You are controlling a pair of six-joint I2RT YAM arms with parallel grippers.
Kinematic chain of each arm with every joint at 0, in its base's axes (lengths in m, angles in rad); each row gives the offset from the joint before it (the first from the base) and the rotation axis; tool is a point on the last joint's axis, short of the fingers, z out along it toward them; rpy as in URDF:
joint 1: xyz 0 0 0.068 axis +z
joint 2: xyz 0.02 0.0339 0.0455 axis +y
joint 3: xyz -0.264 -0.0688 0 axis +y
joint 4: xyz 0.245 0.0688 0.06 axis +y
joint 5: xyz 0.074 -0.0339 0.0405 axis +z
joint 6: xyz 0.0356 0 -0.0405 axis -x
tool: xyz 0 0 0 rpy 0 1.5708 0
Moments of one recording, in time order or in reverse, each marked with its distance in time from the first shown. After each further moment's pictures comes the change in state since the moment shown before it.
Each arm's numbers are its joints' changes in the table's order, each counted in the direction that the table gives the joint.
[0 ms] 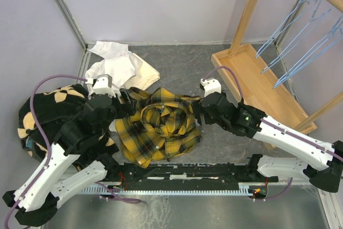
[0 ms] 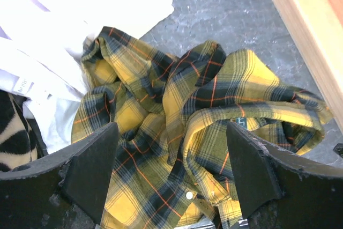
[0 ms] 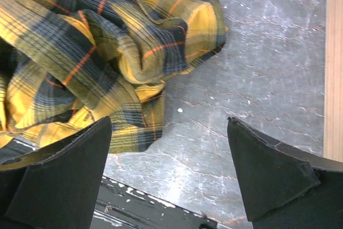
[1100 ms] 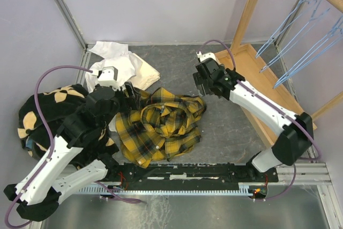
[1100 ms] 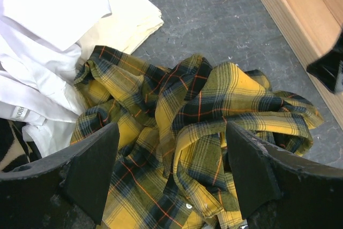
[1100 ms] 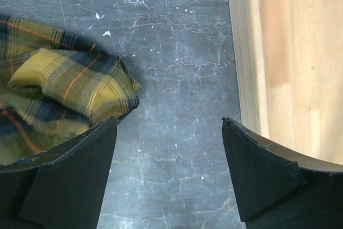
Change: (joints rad) left arm 0.000 0.089 -0.101 -0.048 -0.017 -0.093; right arm -0.329 0.385 -0.298 0.060 -0.054 0.245
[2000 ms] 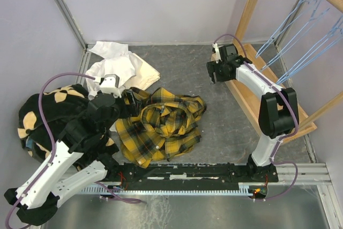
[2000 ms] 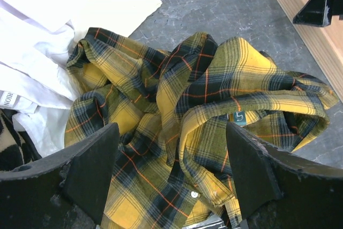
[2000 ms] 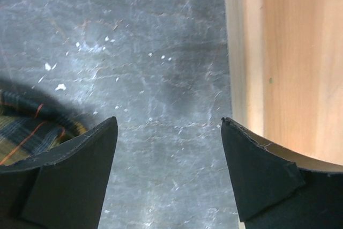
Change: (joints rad) left arm 0.000 -0.073 0.113 -0.016 -0.042 0.002; right arm -0.405 0.318 -0.051 -0.230 0.472 0.197
